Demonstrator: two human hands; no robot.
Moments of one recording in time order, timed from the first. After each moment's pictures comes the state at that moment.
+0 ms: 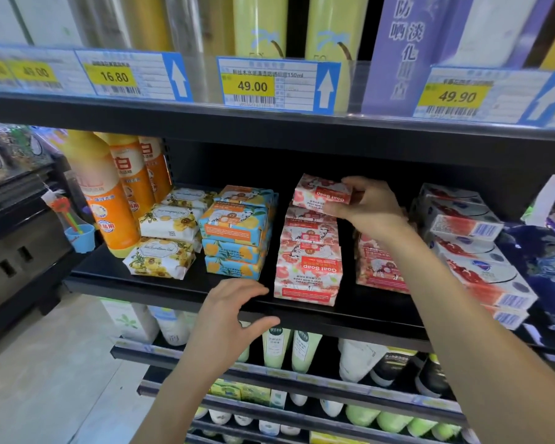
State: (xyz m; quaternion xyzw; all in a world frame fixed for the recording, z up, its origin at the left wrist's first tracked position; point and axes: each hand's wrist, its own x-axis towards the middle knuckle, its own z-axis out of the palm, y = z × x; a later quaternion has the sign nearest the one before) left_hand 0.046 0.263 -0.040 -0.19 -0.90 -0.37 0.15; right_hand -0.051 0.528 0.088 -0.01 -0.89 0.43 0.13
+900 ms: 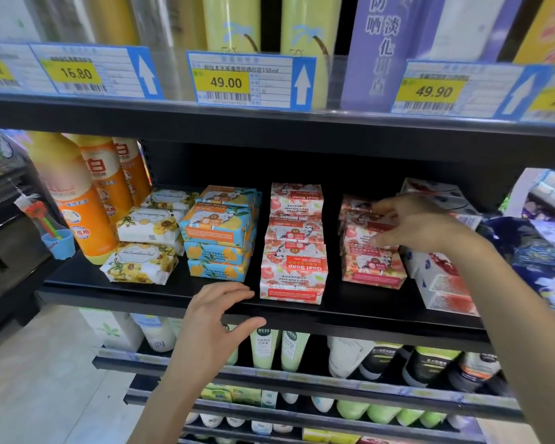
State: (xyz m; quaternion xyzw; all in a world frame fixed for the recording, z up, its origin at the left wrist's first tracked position) left_hand 0.044 0.263 -0.052 -0.18 -0.89 -0.39 0.17; right_hand -0.016 0.611 0.101 -0.05 -0.98 0.18 -0.03
